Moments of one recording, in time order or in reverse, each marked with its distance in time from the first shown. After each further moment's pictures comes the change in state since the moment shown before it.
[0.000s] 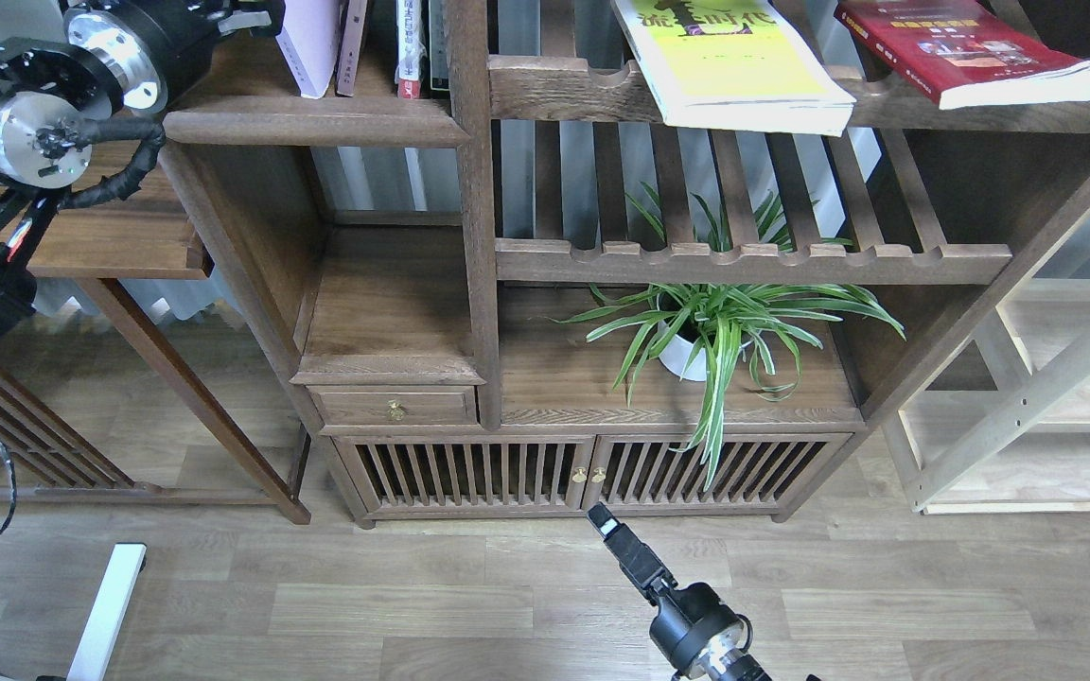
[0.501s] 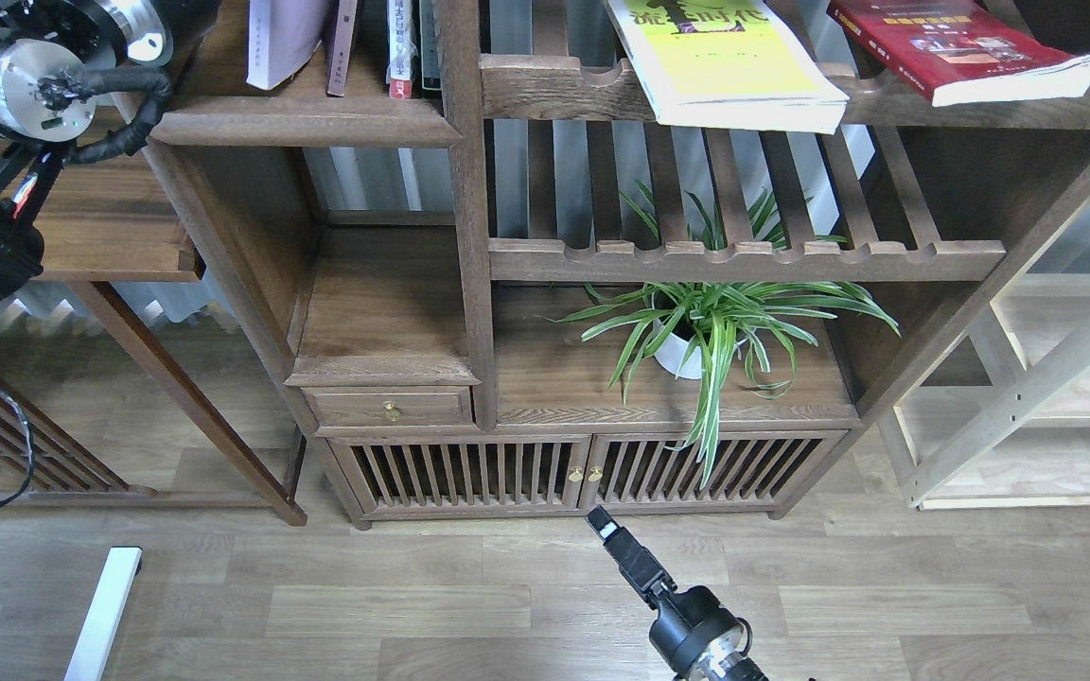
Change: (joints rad) left arm -0.078 -0.024 -0.008 0.052 -0.001 0.000 -0.003; right arm -0.005 0.000 0.000 0.003 -0.001 0.002 -0.002
